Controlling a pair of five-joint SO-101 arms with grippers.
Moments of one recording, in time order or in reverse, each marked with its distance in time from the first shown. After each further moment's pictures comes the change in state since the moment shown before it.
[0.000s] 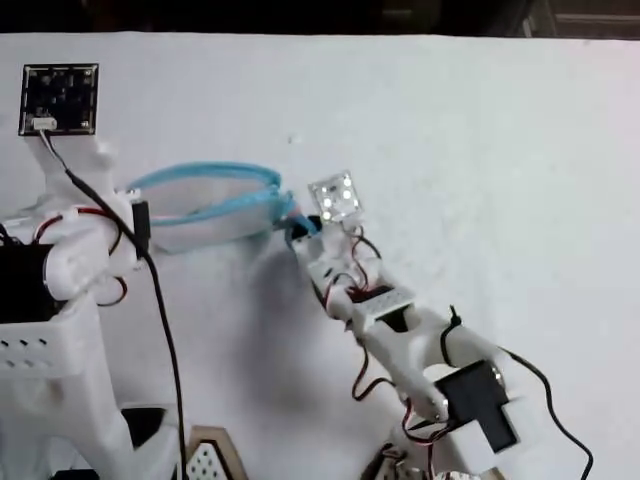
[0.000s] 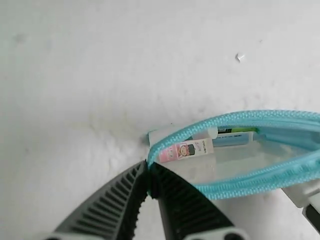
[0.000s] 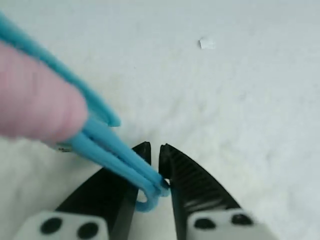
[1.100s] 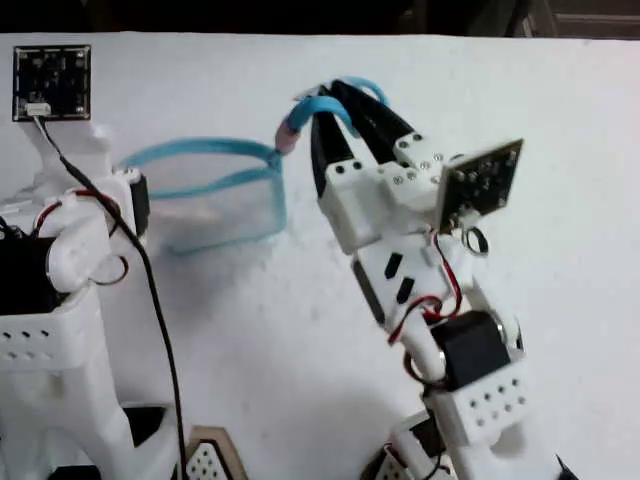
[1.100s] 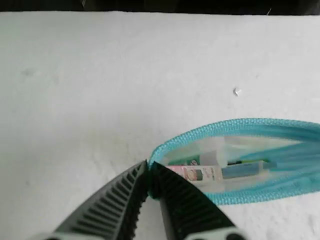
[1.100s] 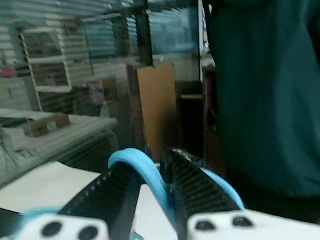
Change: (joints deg) left arm 0.0 0.5 0.2 -9.0 0.0; right arm -0.8 -51.8 -30.4 38.9 -5.5
